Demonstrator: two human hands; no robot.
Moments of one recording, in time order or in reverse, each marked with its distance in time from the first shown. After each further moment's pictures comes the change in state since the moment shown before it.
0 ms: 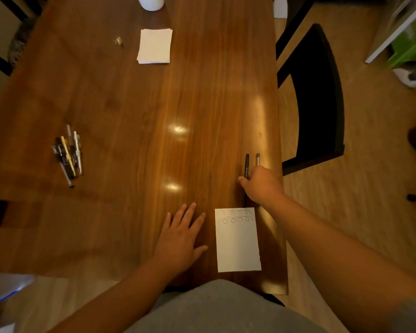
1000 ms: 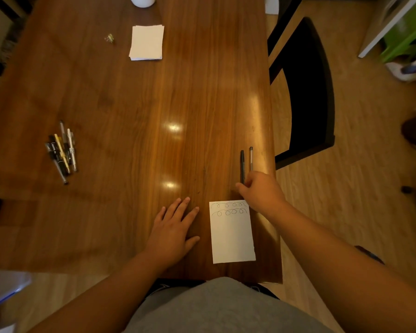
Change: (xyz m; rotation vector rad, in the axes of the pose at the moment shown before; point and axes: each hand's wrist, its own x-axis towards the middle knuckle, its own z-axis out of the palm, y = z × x) left_hand -0.005 -0.007 0.002 0.006 0.048 0.036; right_hand -0.046 0.018 -0.006 0.068 0.010 -0.047
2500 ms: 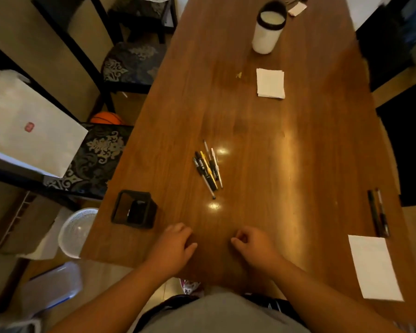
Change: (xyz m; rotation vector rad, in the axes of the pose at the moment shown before) left_hand -0.143 -0.358 -0.035 -0.423 0.099 -0.148; right_hand -0.107 -0.313 0.215 0.079 -0.306 -0.066
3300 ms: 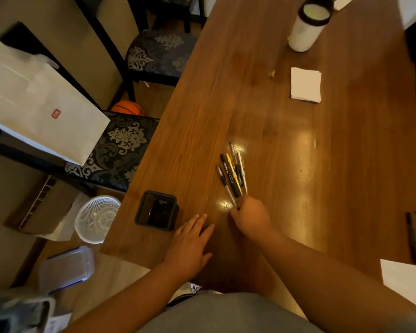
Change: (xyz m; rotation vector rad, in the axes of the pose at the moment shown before) left_hand 0.014 -0.028 0.018 0.242 -0.008 0.035; right_hand 0.082 -0.090 0.008 -0.199 0.159 -0.062
